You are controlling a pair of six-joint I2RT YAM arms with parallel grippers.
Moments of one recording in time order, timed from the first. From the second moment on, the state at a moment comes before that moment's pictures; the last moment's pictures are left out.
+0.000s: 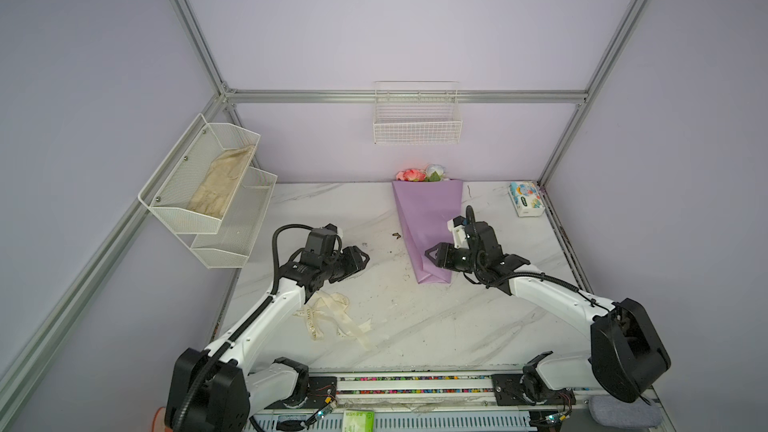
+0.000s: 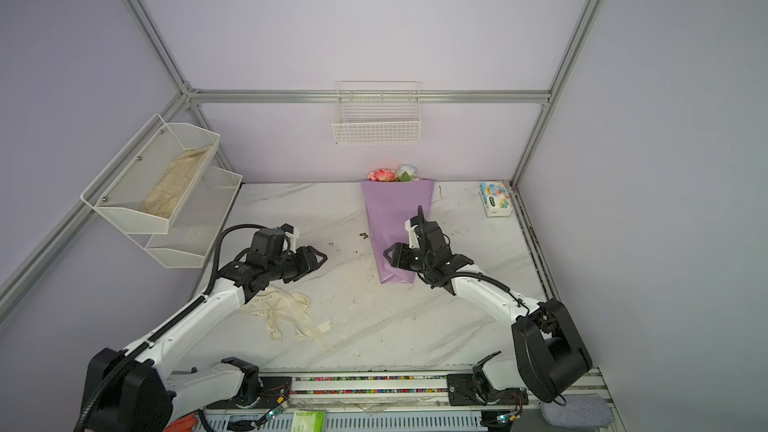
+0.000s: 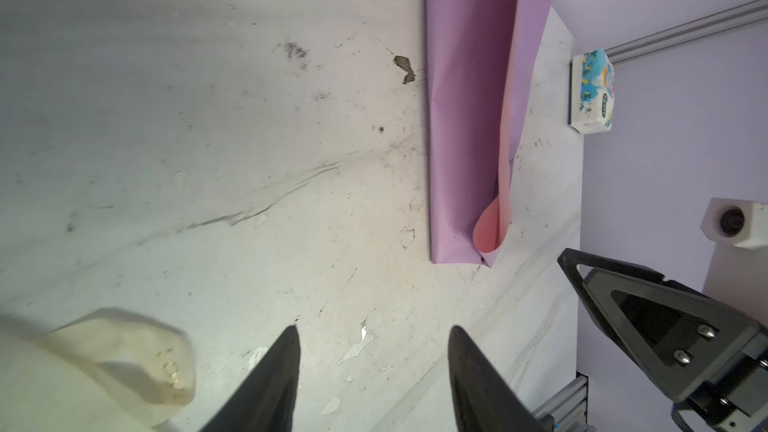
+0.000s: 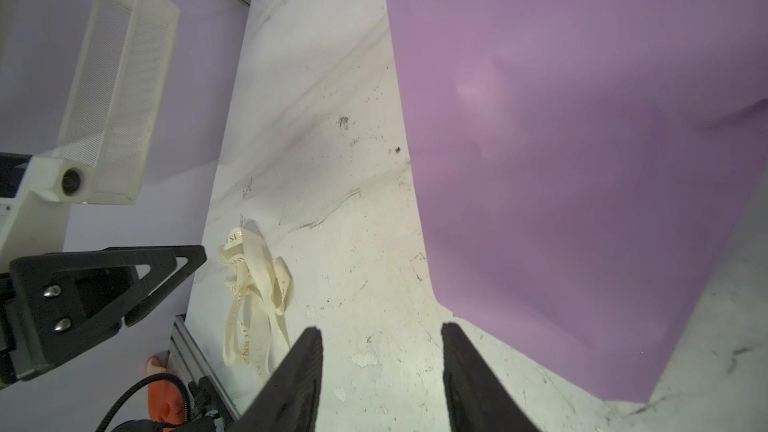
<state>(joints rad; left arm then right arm) -0.30 1.08 0.76 -0.50 0.23 -0.74 0.57 1.36 0.83 -0.12 -0.26 0.70</state>
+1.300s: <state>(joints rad) -0.30 0.97 0.63 -0.43 0.33 -0.76 0.52 1.68 1.05 -0.07 -0.34 0.67</state>
